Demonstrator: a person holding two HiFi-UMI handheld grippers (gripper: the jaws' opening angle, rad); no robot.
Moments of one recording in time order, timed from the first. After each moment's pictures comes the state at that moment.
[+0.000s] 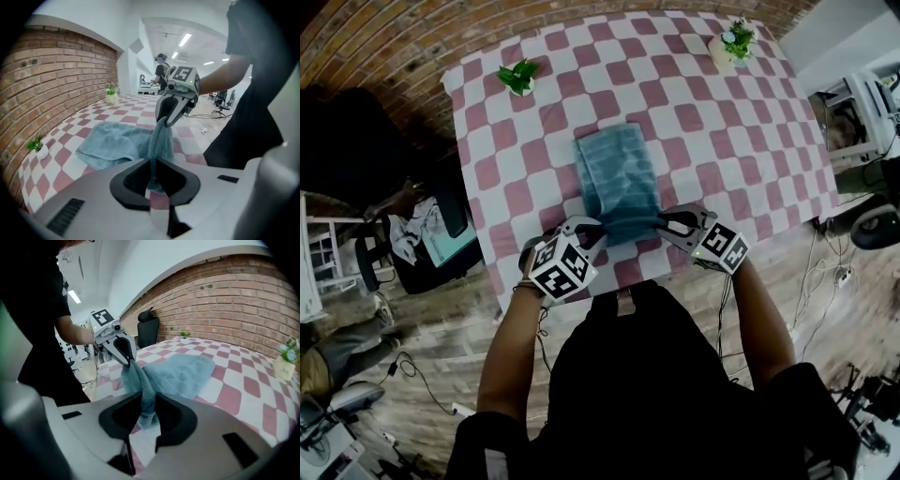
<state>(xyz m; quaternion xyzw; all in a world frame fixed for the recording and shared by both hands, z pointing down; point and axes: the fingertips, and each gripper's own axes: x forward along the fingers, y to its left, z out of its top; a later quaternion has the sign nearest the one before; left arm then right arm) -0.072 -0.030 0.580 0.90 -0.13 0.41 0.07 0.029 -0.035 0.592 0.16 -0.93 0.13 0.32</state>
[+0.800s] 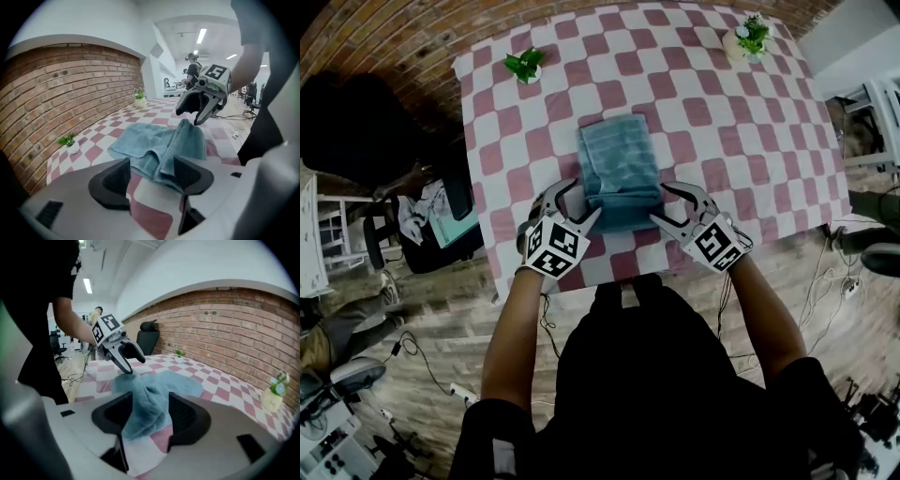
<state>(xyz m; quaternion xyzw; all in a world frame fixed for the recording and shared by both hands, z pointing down) -0.095 -0.089 0.583 0.87 -0.31 0.38 0.03 0.024 -0.065 0.572 0.20 -0.94 -0.01 0.27</state>
